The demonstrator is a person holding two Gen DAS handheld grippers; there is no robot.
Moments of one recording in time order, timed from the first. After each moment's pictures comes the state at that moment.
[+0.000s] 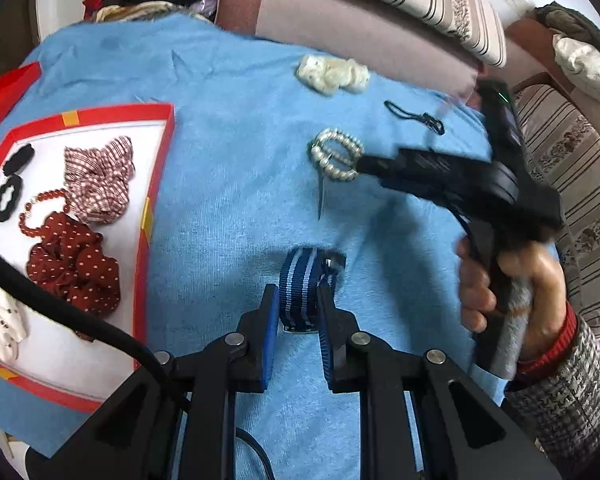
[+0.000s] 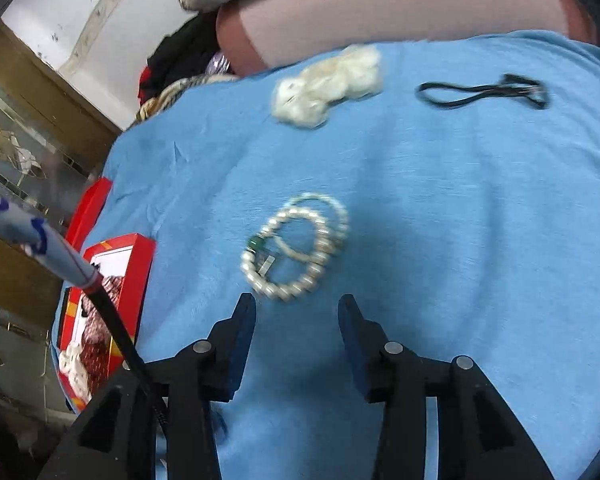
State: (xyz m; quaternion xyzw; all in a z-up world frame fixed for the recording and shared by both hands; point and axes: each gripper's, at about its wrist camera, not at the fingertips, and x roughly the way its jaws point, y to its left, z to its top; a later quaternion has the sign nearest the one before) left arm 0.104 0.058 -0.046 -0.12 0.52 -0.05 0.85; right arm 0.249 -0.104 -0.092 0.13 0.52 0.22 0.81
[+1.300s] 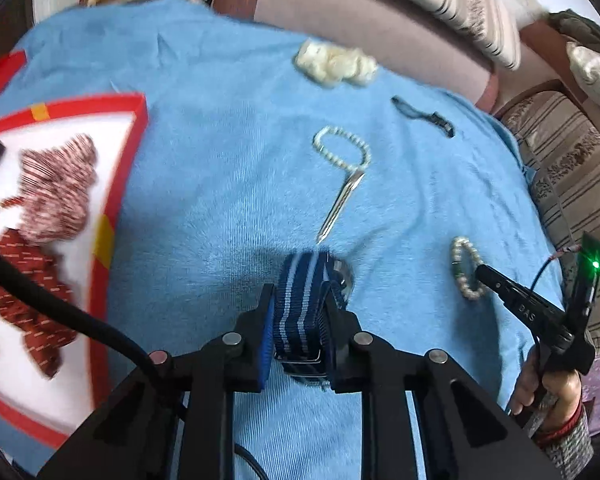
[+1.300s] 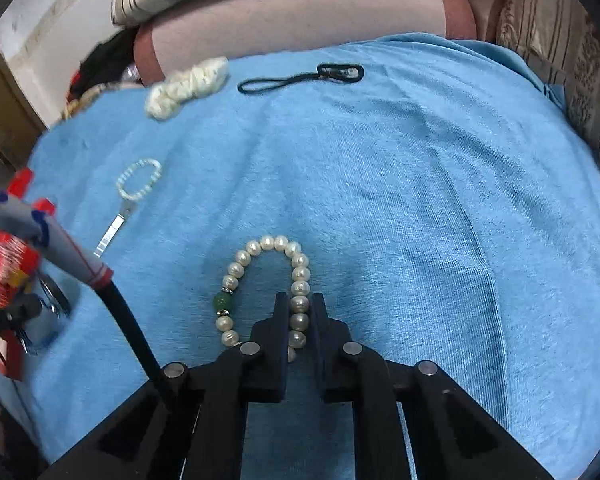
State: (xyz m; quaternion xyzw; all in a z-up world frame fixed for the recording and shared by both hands) left arm 0.128 0.052 -0.057 -0.13 0.52 -0.05 0.84; right arm 0.158 -0.246 -0.085 0.06 0.49 0.09 0.87
